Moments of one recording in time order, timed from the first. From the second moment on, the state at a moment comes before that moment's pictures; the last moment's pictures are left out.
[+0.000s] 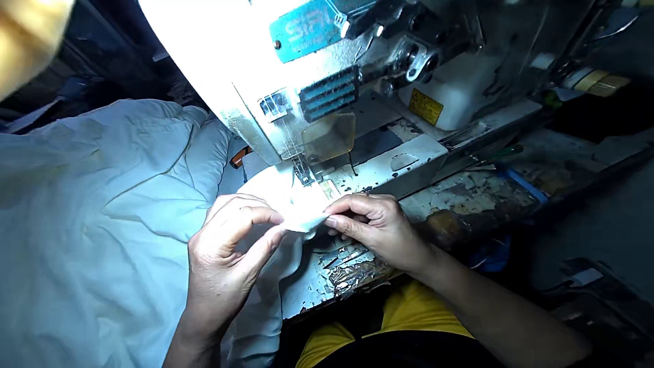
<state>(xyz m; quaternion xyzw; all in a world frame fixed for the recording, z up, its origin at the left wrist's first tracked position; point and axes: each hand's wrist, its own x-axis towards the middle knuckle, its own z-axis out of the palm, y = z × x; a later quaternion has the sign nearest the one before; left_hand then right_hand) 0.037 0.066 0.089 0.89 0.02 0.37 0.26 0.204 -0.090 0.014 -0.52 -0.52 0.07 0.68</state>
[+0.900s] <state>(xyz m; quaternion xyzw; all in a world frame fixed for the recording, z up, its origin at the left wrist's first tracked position) 0.030 0.019 0.113 0.95 -0.14 0.27 -0.02 0.167 -0.133 0.015 -0.50 -0.61 0.07 0.62</state>
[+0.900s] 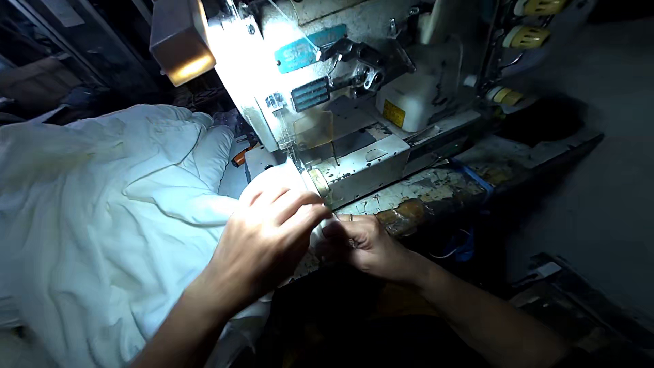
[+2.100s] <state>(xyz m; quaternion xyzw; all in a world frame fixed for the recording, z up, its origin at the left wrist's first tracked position) 0.056 0.080 0.152 0.98 -0.14 0.10 -0.13 0.198 -0.082 -0.025 -0.52 -0.56 0.03 0.64</state>
